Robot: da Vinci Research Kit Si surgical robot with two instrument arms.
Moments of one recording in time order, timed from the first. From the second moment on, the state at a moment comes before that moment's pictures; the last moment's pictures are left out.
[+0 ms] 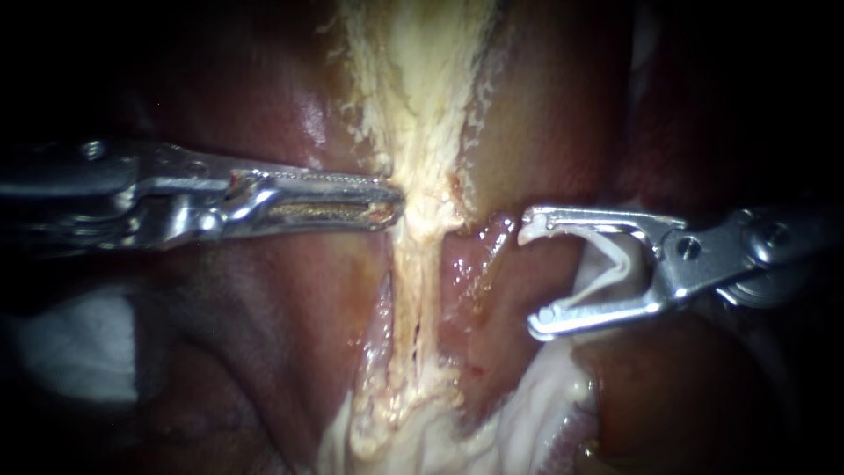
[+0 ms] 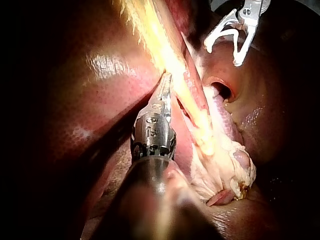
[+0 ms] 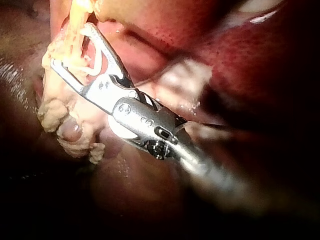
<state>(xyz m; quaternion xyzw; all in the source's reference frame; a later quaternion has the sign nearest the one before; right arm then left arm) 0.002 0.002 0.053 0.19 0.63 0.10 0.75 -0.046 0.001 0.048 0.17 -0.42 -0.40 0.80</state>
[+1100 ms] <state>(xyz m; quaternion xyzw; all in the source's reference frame) 0.009 -0.004 0.058 0.26 0.59 0.11 0.75 -0.041 0.000 0.040 0.16 -0.40 -0.42 0.80</state>
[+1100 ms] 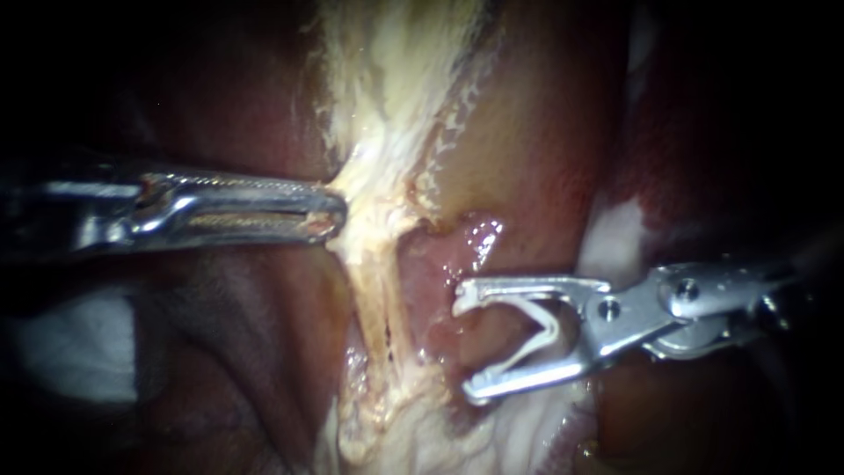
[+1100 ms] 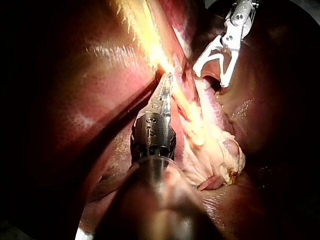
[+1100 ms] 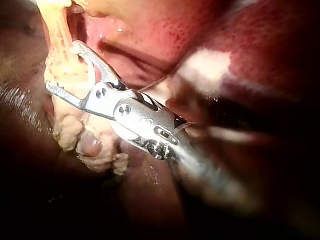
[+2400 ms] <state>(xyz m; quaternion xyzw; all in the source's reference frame) 0.016 -0.005 0.062 0.29 0.58 0.12 0.75 -0.042 -0.001 0.036 0.15 -0.40 -0.42 0.80</state>
